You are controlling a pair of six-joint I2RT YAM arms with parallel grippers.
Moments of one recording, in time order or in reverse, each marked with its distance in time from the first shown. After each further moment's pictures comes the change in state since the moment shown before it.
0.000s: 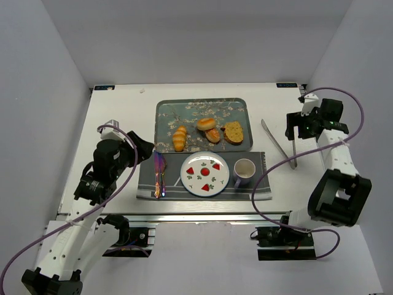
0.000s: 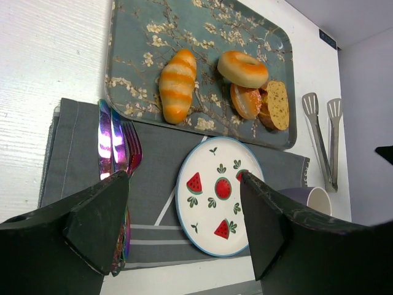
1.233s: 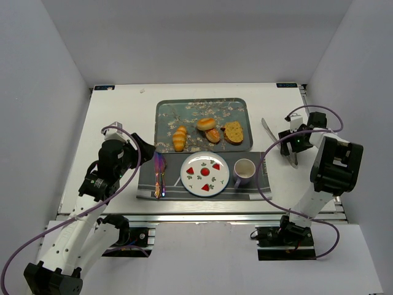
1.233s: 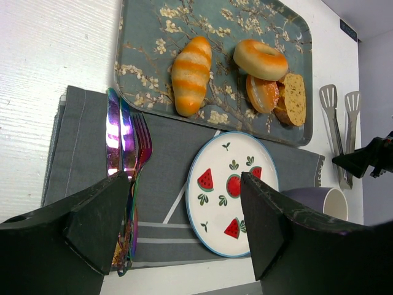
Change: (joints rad) left arm 0.000 0.035 -0.052 0.030 -0.005 -0.007; right arm -0.025 0.324 -0.075 0.135 0.014 -0.195
